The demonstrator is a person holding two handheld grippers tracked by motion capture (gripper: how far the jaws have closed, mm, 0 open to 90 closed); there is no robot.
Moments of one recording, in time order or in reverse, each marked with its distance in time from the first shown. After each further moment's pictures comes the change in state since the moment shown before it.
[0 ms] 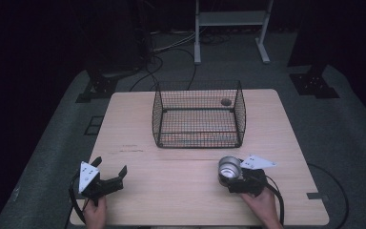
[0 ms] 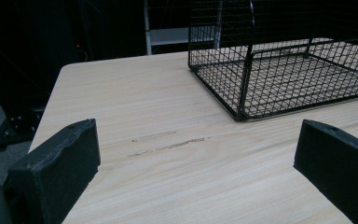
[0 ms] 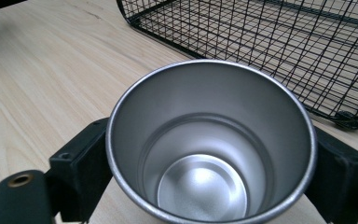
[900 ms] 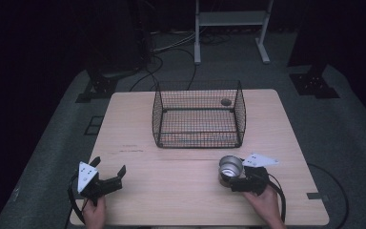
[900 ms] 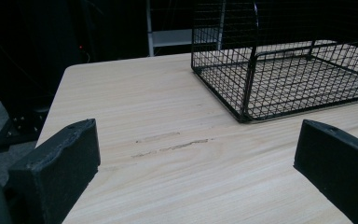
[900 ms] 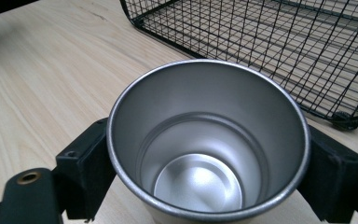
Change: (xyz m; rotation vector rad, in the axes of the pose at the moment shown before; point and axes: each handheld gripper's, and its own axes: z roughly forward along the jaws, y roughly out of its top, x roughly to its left) left arm 0.002 0.000 -0.001 -0.008 0.009 -0.005; right arm -0.004 0.006 -0.007 0.014 0.024 0.007
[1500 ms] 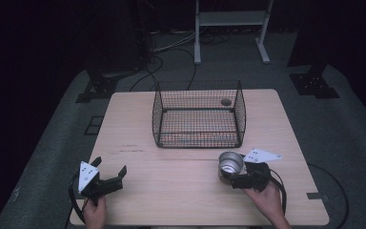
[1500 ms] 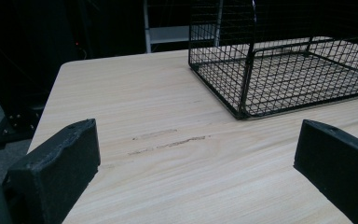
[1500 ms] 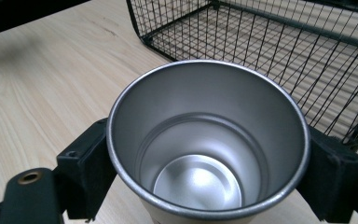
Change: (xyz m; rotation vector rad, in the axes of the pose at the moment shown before) left arm 0.000 -0.001 0.002 0.012 -0.013 -0.002; right arm 0.003 0.022 -0.012 -0.015 0.017 -0.023
